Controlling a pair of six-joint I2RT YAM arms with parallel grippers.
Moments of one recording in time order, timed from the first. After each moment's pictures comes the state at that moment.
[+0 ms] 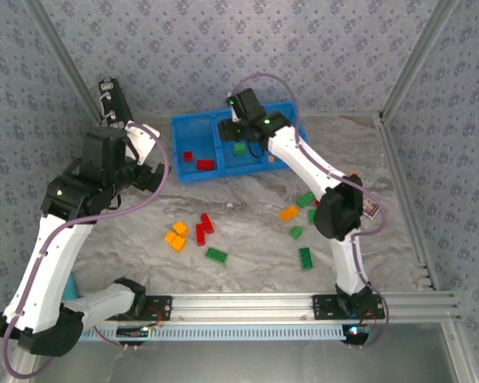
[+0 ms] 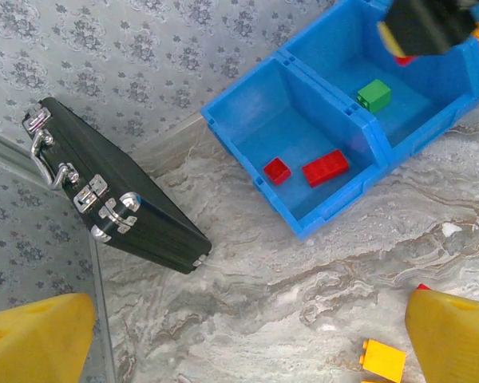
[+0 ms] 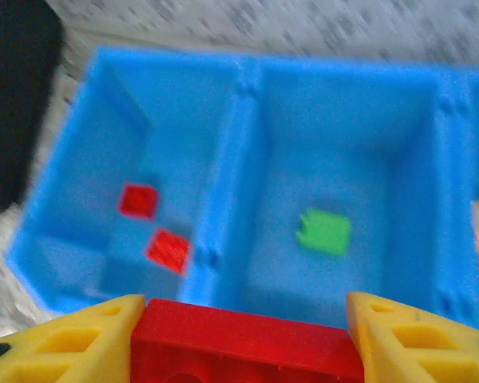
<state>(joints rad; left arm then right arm) -0.43 1.07 1.54 -1.07 -0.22 0.25 0.64 2.15 2.20 -0.74 0.09 0.25</state>
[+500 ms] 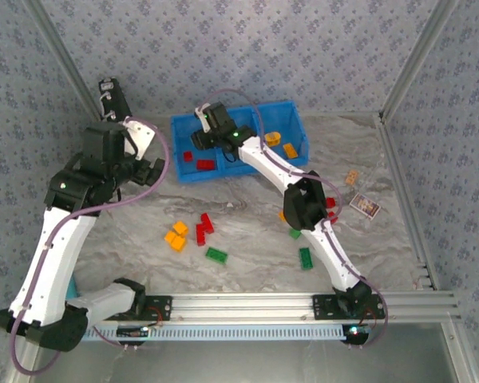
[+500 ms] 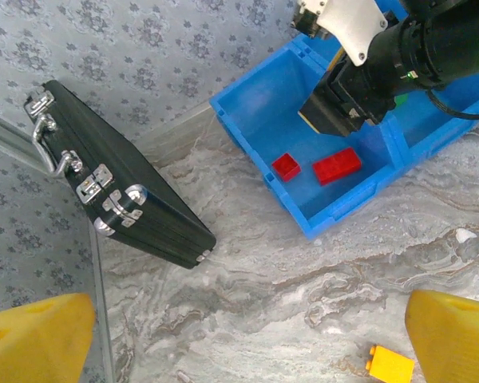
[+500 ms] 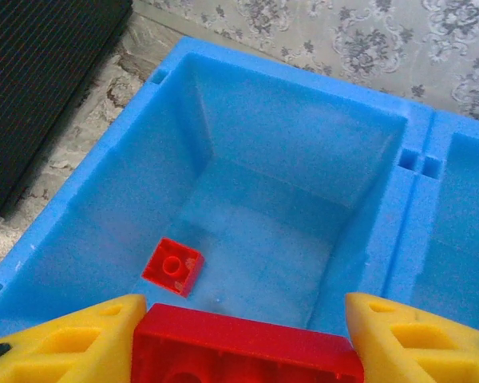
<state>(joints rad) -0.37 1.10 1.53 -1.05 -0.19 0.25 0.70 2.50 2.43 -0.54 0.04 0.06</state>
